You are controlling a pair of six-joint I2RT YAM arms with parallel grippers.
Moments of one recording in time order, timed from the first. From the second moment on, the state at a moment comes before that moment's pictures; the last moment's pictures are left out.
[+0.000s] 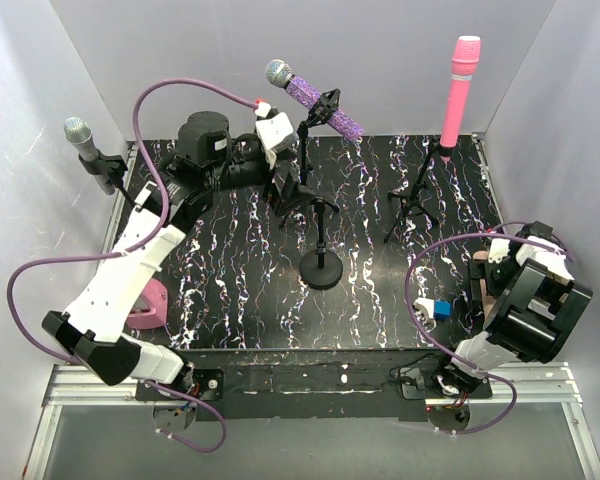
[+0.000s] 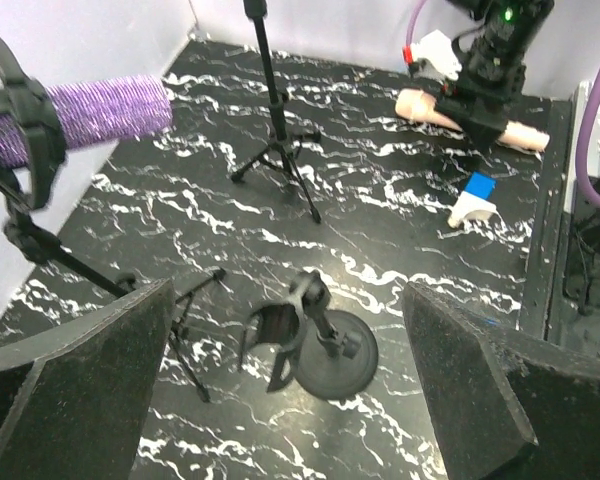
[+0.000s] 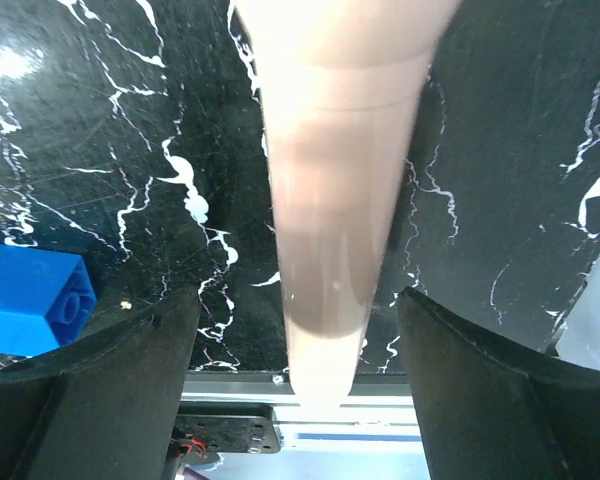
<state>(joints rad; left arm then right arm) -0.58 1.41 1.72 -0.56 0.58 0.28 -0.56 1.50 0.87 -0.86 -0.08 -0.53</state>
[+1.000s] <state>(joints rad) -0.58 1.77 1.97 -1.02 0.70 0.83 0.01 0.81 1.08 -1.19 -0.59 -0.60</state>
